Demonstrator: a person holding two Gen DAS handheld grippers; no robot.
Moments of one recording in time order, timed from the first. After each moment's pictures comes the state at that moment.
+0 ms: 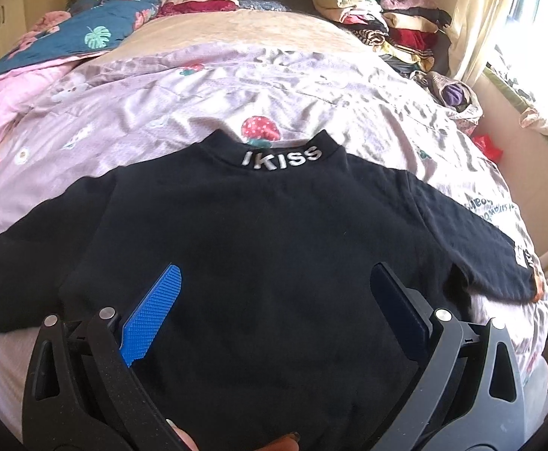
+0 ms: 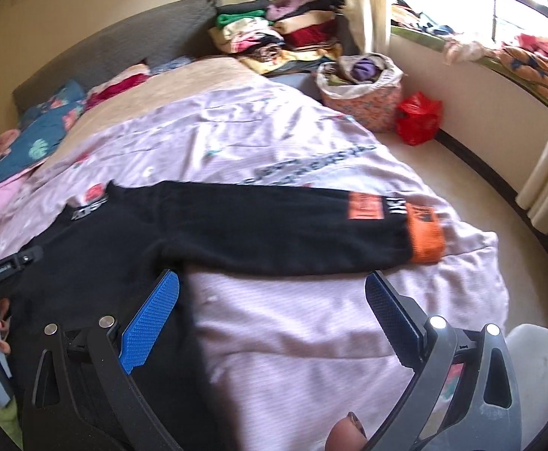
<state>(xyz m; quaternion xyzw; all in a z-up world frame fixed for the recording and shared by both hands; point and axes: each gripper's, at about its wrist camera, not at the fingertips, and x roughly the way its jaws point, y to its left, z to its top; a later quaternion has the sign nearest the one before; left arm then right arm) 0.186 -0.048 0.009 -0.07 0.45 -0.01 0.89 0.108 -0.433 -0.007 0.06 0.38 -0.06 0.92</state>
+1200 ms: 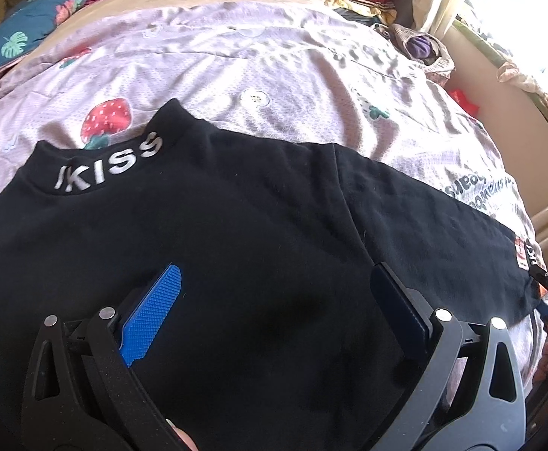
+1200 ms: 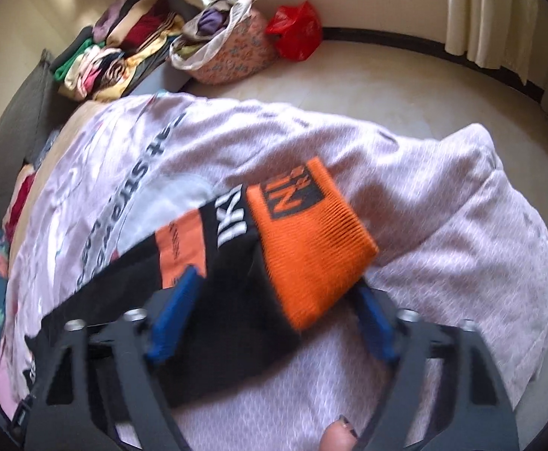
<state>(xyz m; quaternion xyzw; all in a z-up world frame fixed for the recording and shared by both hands) 0.277 -0.158 -0.052 -0.04 0.51 -0.09 0.86 0.183 -0.603 -0.102 0.32 0.40 -0.23 0.83</state>
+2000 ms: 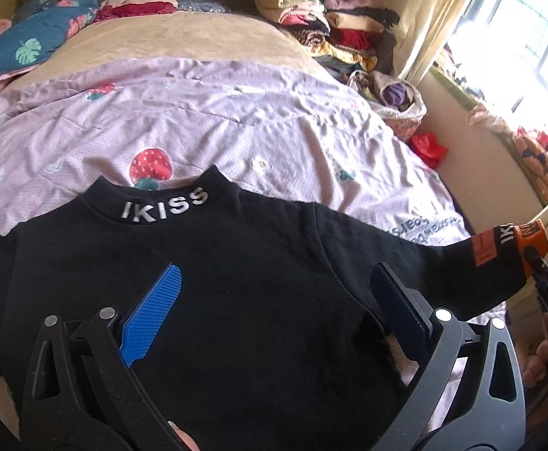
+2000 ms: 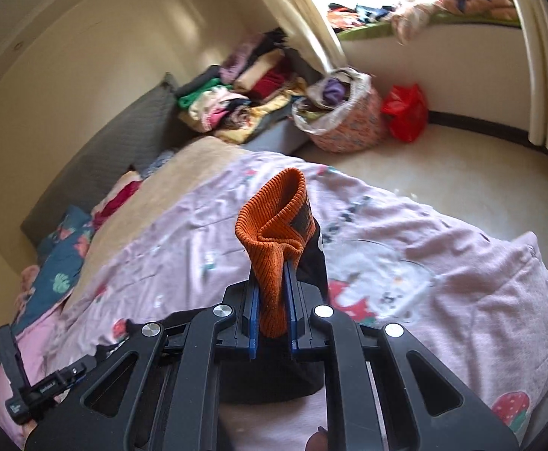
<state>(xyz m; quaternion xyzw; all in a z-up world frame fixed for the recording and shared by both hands) 0.235 -0.103 0.029 -0.10 0.44 -0.12 0.88 0.158 -0.494 0.024 0.24 0.25 -0.05 0.93</state>
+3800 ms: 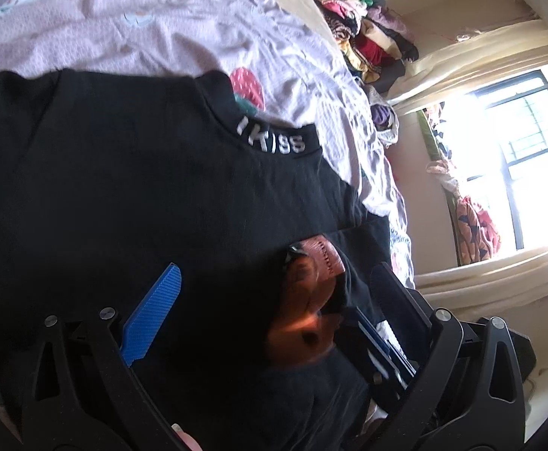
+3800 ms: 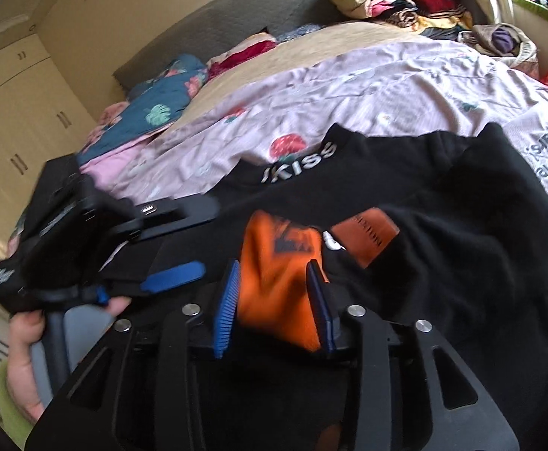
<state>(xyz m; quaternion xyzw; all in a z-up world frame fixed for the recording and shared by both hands) 0.226 0.051 -0.048 -0.33 0.50 -0.20 0.77 0.175 -0.186 -0.060 0.13 0.40 0.20 0.88</state>
